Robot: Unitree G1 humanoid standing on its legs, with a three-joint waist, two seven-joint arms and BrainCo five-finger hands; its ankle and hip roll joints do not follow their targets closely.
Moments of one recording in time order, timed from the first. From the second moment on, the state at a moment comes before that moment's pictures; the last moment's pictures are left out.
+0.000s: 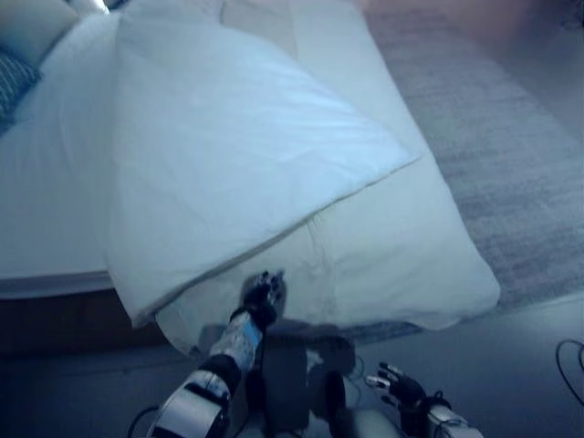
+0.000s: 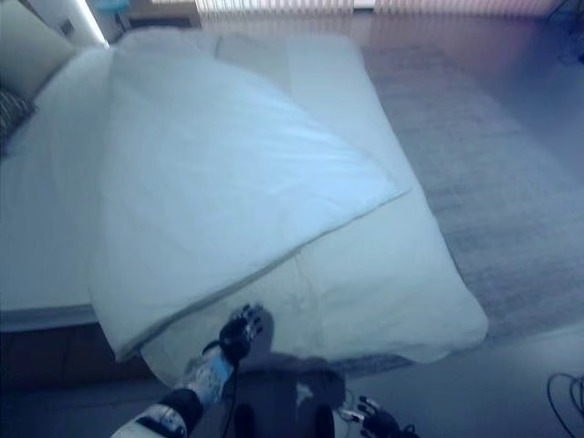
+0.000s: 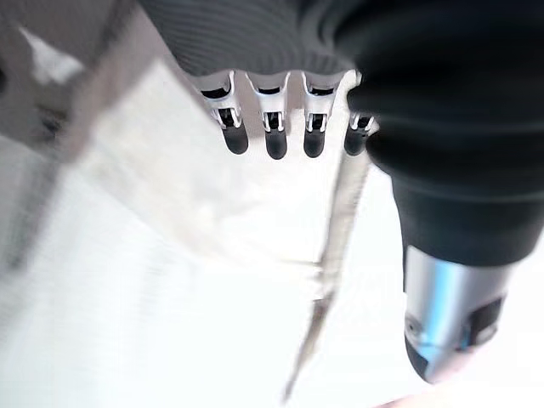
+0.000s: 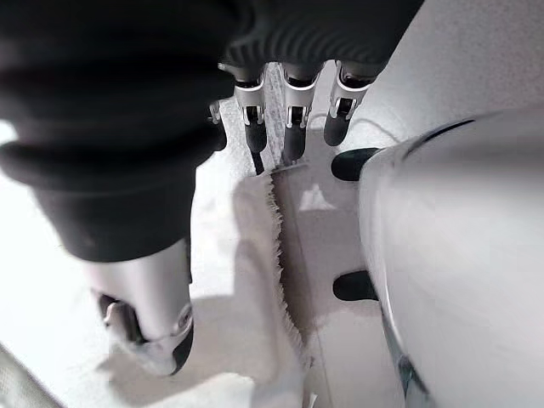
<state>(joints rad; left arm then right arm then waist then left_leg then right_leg) -0.64 0.10 -0.19 0.99 -1.04 -0.11 0.04 -0.20 -0.25 0.37 1.03 0.59 -0.10 0.15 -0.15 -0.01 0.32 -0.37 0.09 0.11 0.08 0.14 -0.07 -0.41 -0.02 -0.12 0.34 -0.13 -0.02</state>
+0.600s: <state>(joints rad) -0.72 0.15 0.01 0.89 -1.32 -0.16 -0.01 -0.17 -0.21 0.36 0.87 0.62 -0.12 0.10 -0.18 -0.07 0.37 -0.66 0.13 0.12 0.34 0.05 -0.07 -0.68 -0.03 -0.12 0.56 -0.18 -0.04</state>
